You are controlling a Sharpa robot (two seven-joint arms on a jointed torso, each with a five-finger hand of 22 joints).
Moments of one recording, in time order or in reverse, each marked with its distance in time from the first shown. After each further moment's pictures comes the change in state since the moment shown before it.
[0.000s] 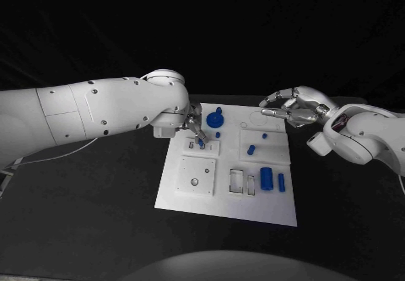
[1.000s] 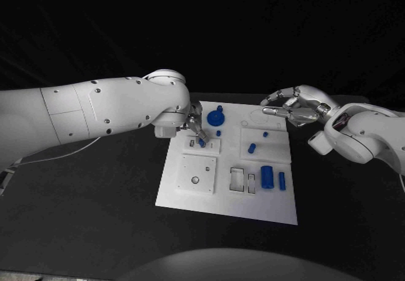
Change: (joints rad) left arm -0.012 0.009 -0.002 -0.016 0.015 -0.002 0.000; left_hand 0.003 0.003 0.024 0.002 -0.008 -0.009 0.002 -0.004 0.006 -0.002 0.002 0.001 0.013 0.004 -0.001 0.000 0.001 0.000 -0.004 -0.004 -0.004 0.001; right arm -0.006 0.002 0.000 -0.009 0.000 0.000 0.005; right_hand 0.004 0.004 0.000 0.000 0.000 0.004 0.004 0.000 -0.001 0.000 0.000 0.004 0.000 0.000 0.000 0.000 0.000 0.000 -0.004 0.004 -0.006 0.001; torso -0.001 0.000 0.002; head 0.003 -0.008
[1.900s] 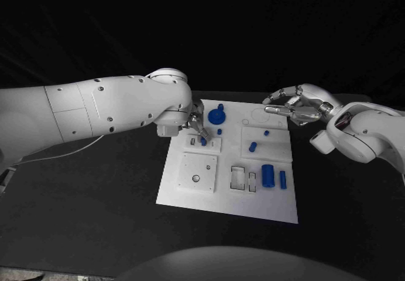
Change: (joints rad) left arm -0.005 0.006 0.001 -0.007 0.008 -0.010 0.000; left_hand -0.004 -0.004 0.032 0.003 -0.024 -0.004 0.003 -0.005 0.010 0.000 0.000 0.003 0.001 -0.001 0.002 0.000 0.000 0.000 -0.011 0.004 -0.008 0.000; right arm -0.001 -0.003 0.000 -0.001 0.000 0.001 -0.001; right_hand 0.000 0.000 0.000 0.000 0.000 0.000 0.000 0.000 0.000 0.000 0.000 0.000 0.001 0.000 0.000 0.000 0.000 0.000 0.000 0.000 0.000 0.000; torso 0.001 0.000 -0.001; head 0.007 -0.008
